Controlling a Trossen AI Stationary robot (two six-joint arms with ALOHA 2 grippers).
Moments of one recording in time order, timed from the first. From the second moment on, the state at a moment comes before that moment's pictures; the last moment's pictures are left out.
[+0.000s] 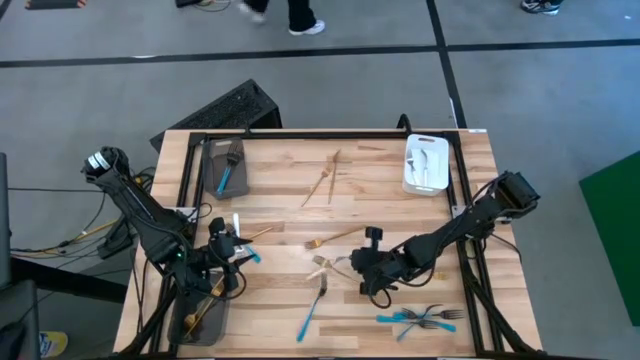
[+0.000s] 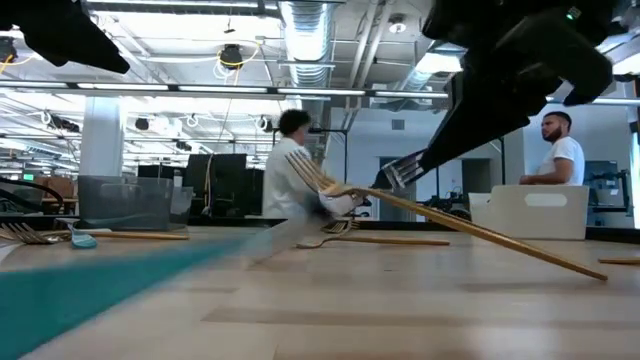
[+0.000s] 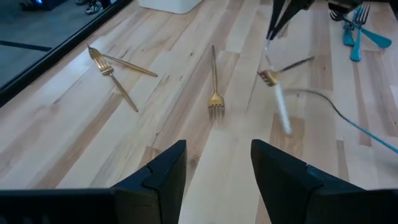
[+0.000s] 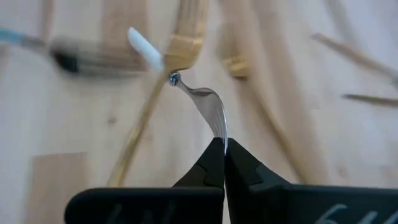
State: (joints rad) left arm -0.85 1.13 0.74 -0.69 -0.96 -0.93; right arm 0.49 1.65 0.96 -0.29 0.55 0.39
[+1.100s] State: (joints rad) left arm -0.85 1.13 0.74 -0.69 -1.14 -0.91; right arm 0.06 1.24 0.89 -1.48 0.94 1.44
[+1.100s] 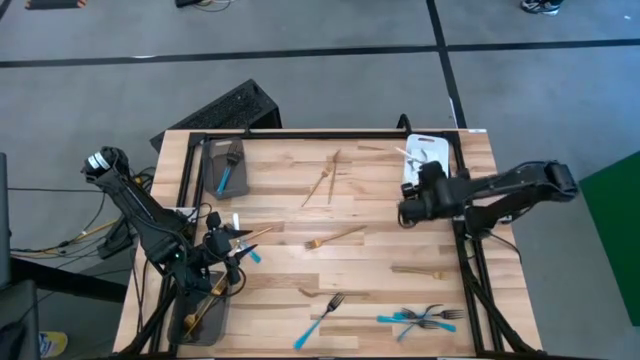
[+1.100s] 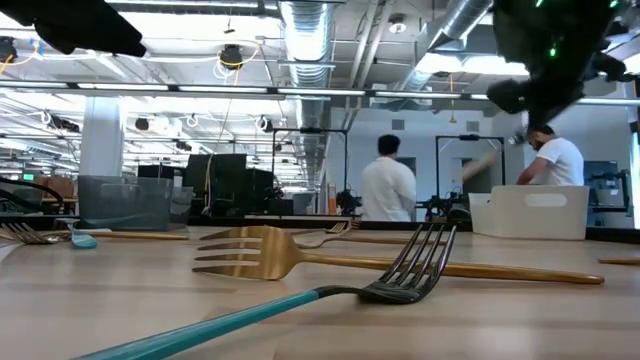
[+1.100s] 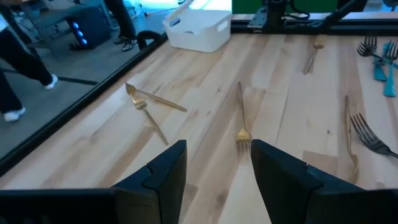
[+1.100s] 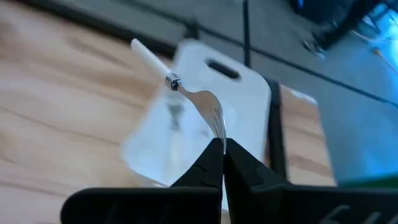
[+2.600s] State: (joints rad) left arm -0.42 1.20 0.65 -0.63 -0.76 -1.09; right arm 0.04 1.24 0.72 -0.58 0.62 0.81
